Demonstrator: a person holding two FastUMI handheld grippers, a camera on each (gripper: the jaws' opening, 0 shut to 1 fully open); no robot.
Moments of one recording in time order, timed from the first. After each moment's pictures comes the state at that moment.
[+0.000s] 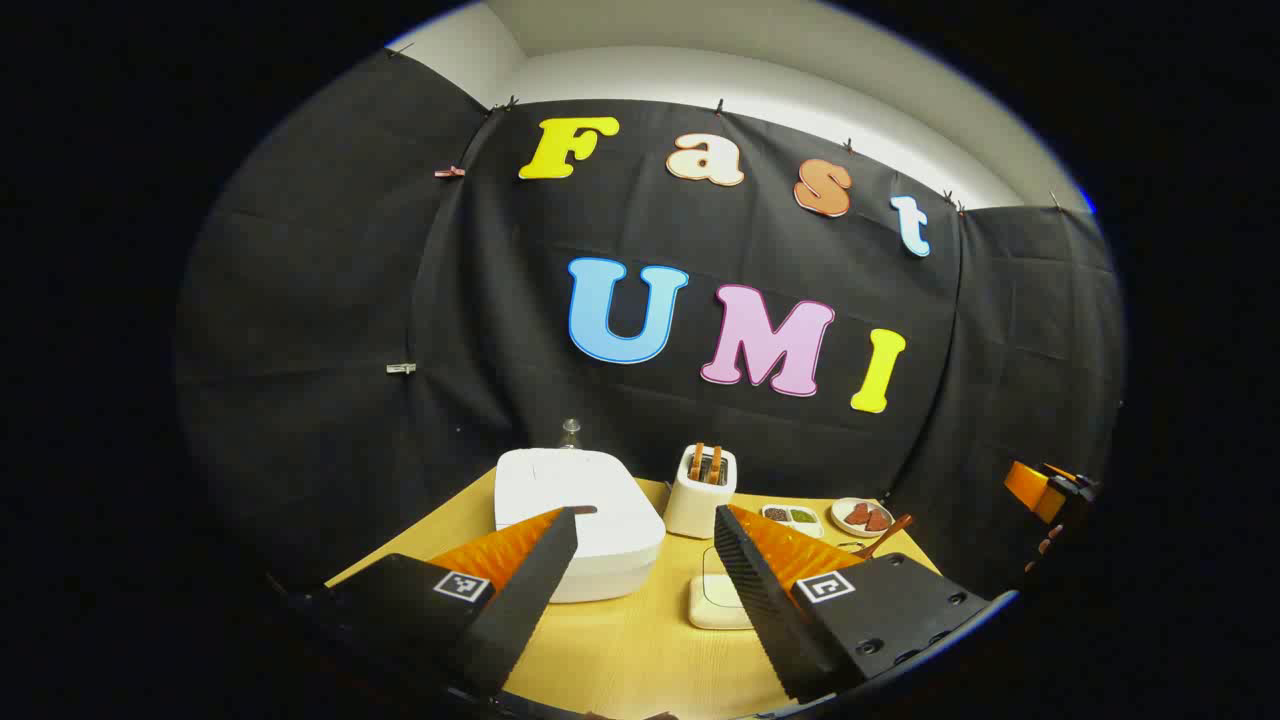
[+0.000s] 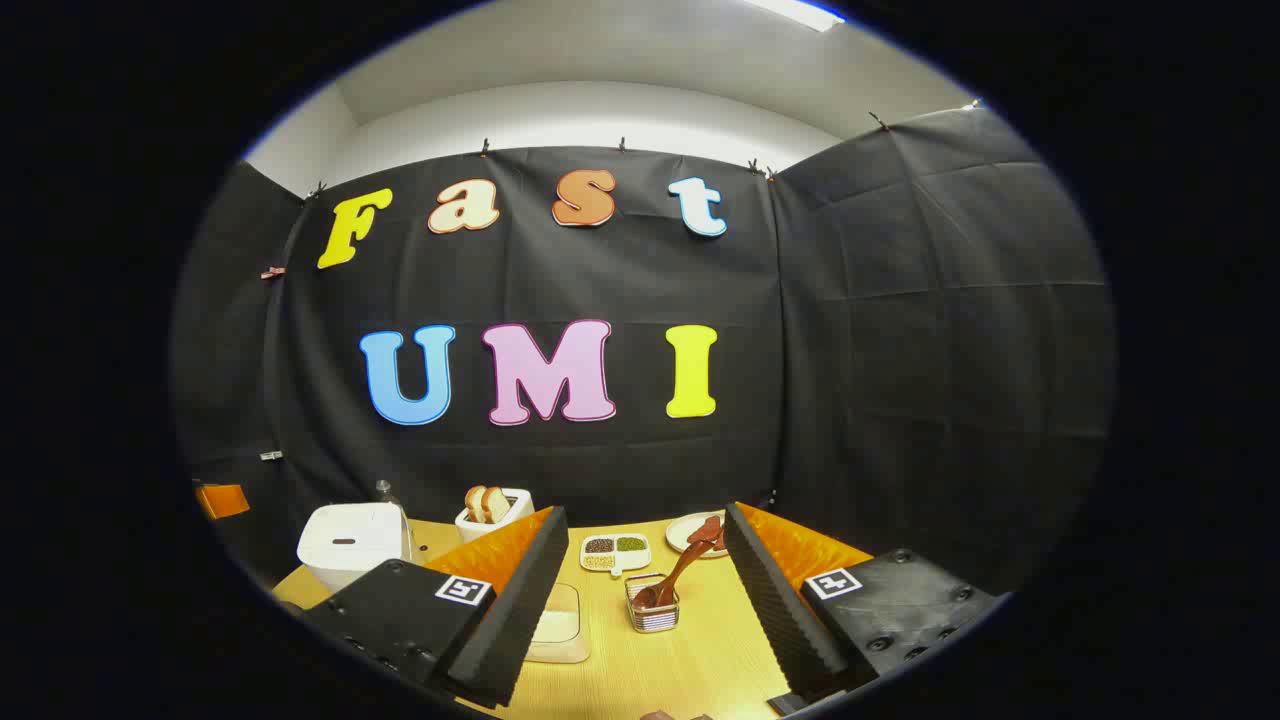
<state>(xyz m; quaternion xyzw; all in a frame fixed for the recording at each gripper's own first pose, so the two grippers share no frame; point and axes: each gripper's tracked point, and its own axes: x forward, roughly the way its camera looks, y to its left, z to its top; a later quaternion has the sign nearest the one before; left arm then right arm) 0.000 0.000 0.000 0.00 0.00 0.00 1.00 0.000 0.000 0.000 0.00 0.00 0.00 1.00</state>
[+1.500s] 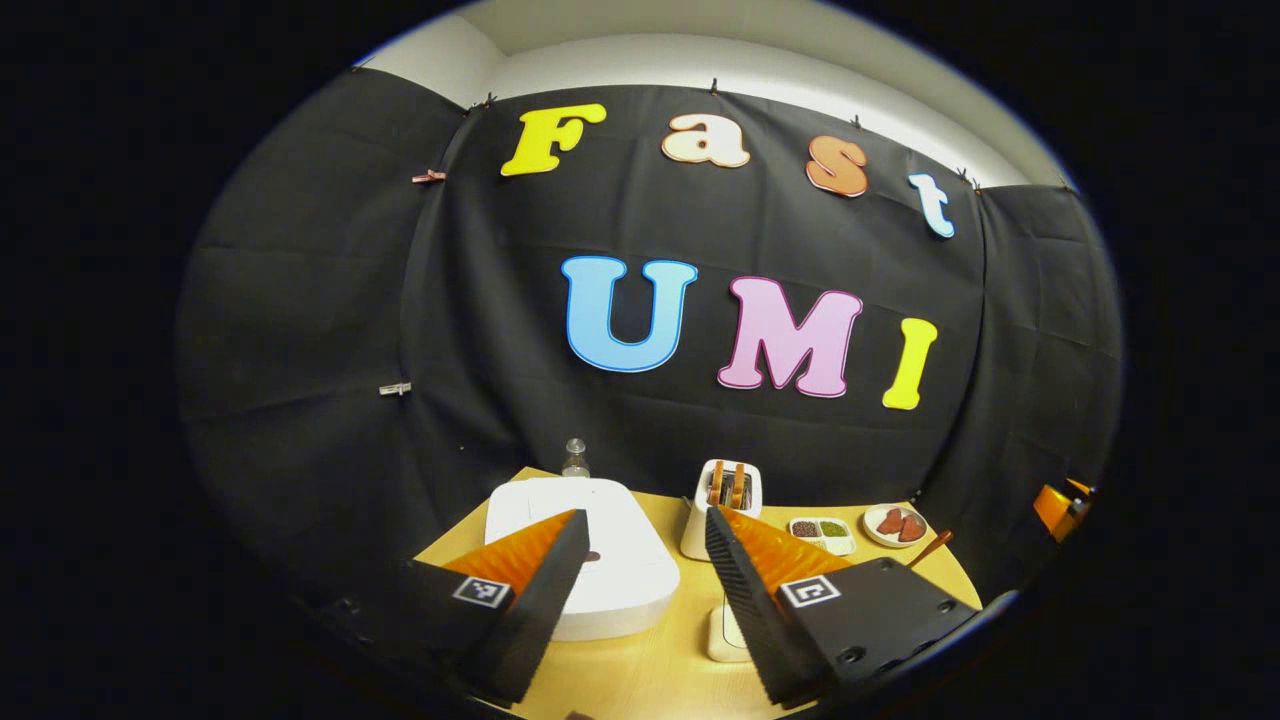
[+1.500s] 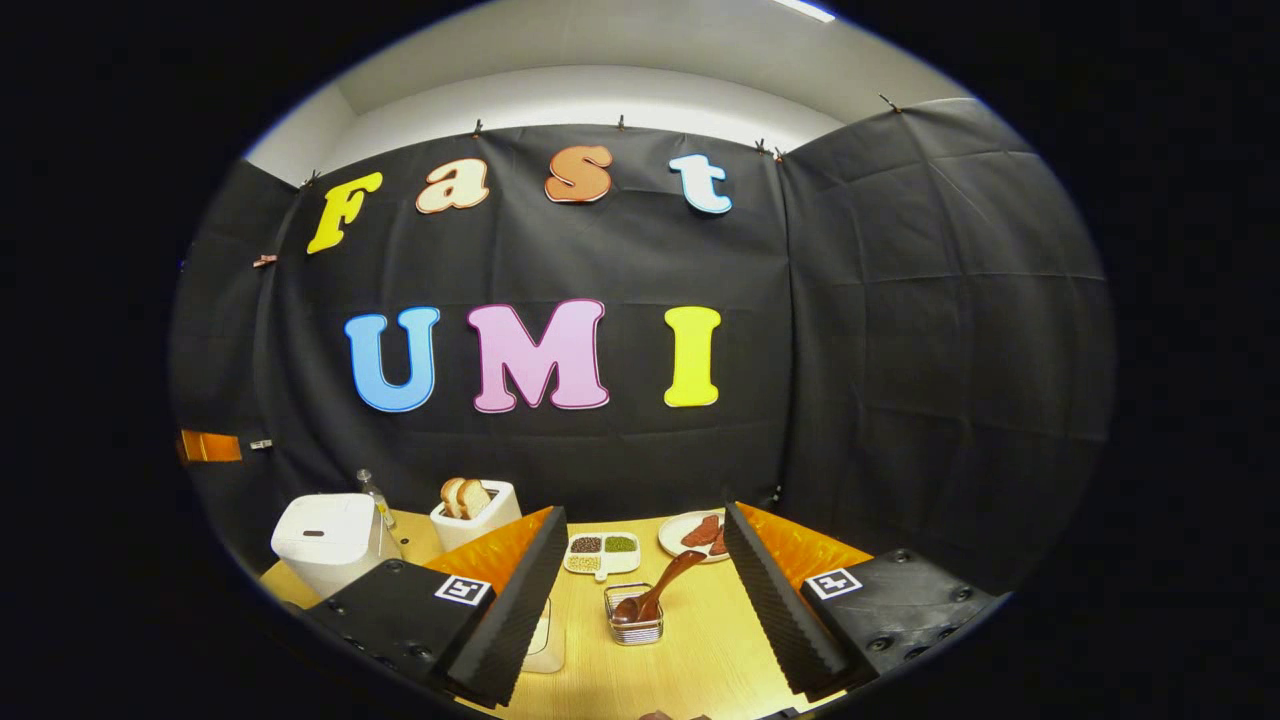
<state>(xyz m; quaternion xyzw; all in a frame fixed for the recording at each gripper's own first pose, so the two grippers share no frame) 0.102 0.004 0.039 0.02 0.02 0.02 1.00 0.063 -0.030 -0.027 -0.01 0.02 0.01 1.00</state>
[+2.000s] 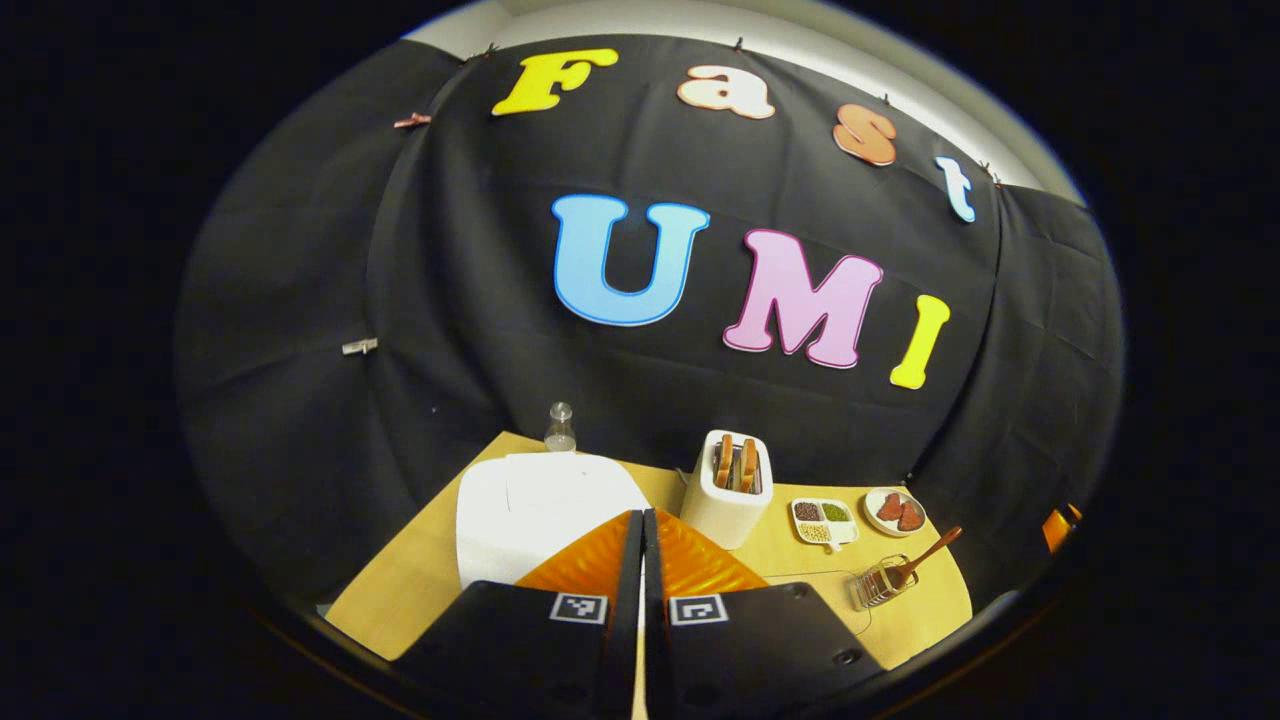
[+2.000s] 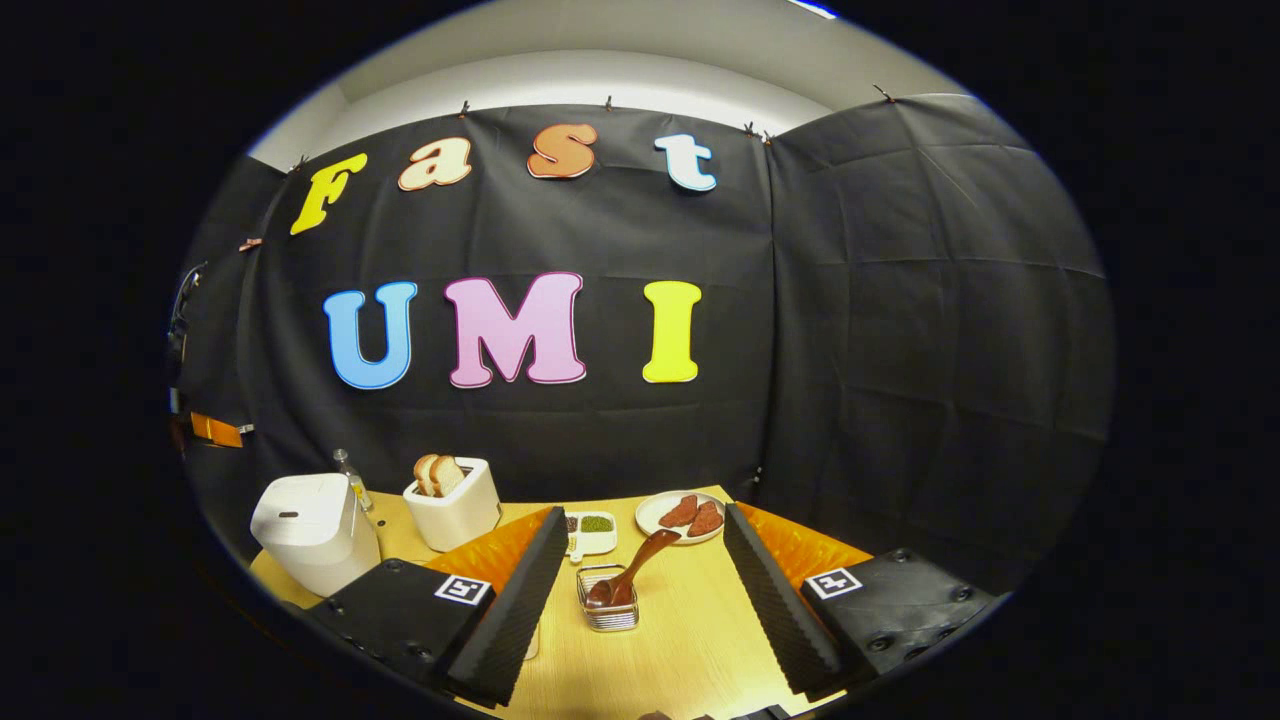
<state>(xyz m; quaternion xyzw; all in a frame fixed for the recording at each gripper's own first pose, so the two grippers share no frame) 0.186 0.040 0.000 -0.01 0.10 -0.01 0.99 0.067 -0.053 -0.054 -0.02 0.05 -0.02 1.00</state>
